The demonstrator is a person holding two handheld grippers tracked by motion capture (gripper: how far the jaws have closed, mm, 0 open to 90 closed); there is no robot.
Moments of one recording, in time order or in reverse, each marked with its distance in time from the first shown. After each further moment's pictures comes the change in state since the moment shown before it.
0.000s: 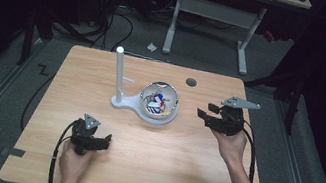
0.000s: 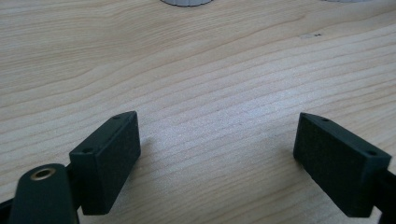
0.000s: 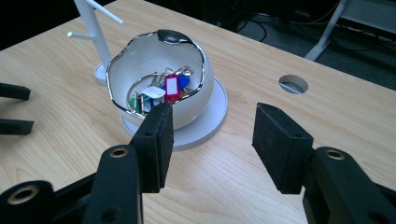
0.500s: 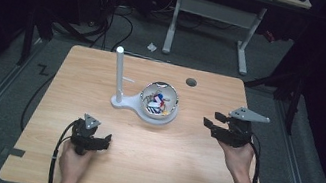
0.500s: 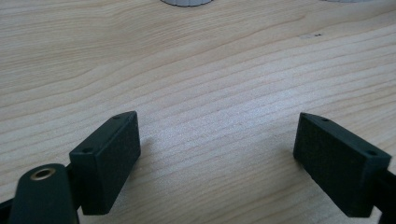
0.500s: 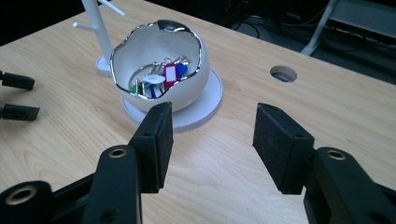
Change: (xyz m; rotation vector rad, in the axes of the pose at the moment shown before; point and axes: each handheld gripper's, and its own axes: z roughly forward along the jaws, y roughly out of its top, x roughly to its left) left arm 0.000 0.000 0.000 0.000 0.001 -0.001; right arm 0.005 -0.021 -0.028 -0.013 -0.026 0.007
